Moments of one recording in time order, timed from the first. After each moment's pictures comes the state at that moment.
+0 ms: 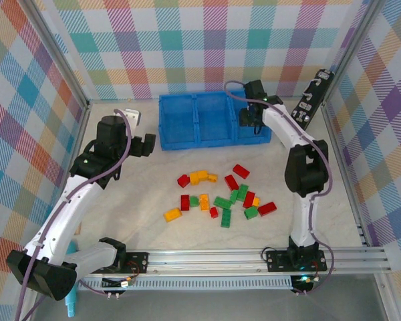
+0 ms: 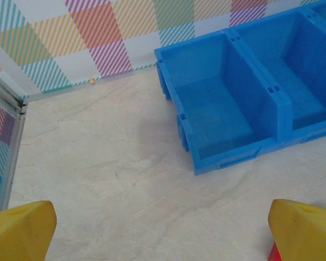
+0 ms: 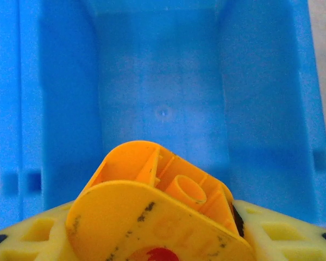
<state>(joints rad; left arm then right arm) -0.34 1.09 1.19 -0.63 -0.24 0.05 0.31 2.13 1.94 -0.83 0.19 0.21</state>
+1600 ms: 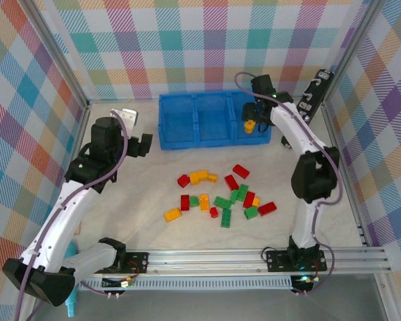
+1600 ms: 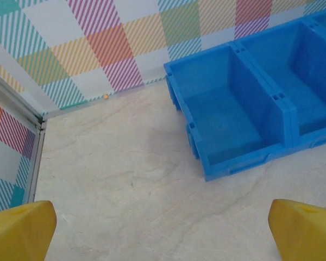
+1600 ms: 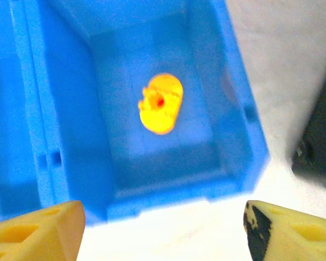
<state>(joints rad) -0.34 1.04 1.19 -0.62 -0.25 0.11 0.29 1.94 1.85 -0.92 0.18 0.41</state>
